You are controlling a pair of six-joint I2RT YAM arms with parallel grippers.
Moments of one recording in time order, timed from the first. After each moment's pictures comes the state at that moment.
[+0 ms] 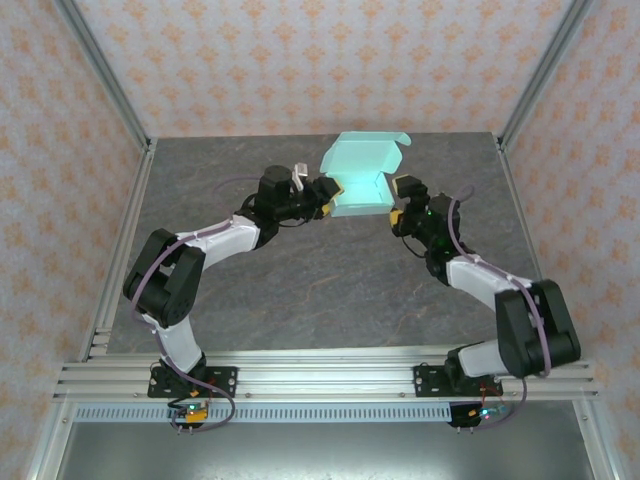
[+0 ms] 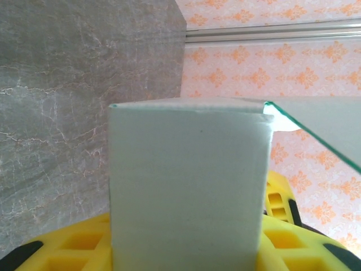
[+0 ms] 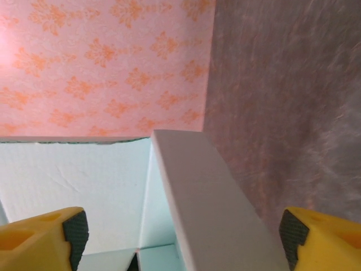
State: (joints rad) left arm -0.46 1.78 1.10 0.36 0.49 -1.35; right arm 0.24 1.41 0.61 0.58 -0.20 1.64
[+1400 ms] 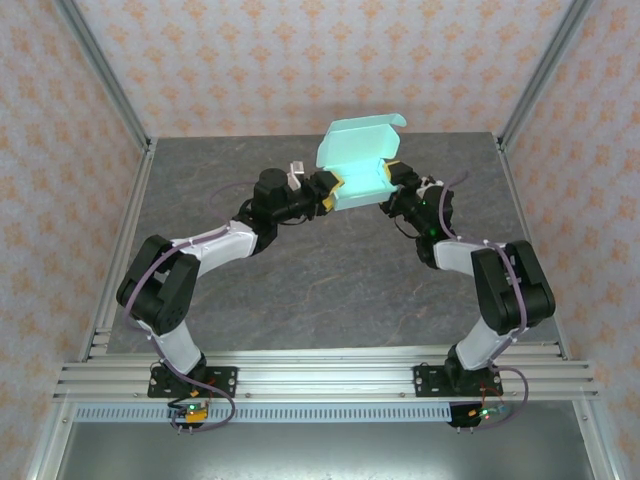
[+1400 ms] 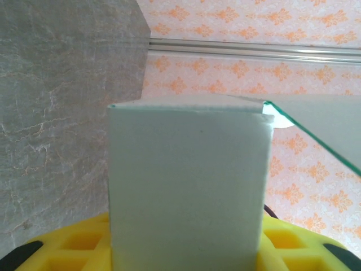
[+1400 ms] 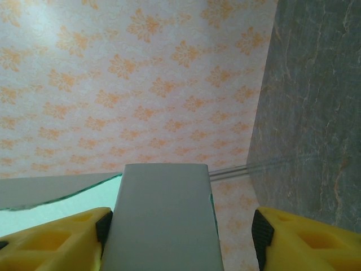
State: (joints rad) left arm -0.48 1.72 1.05 0.50 0.45 -1.53; right arm 0.23 1.66 0.72 0.90 -0.32 1.73
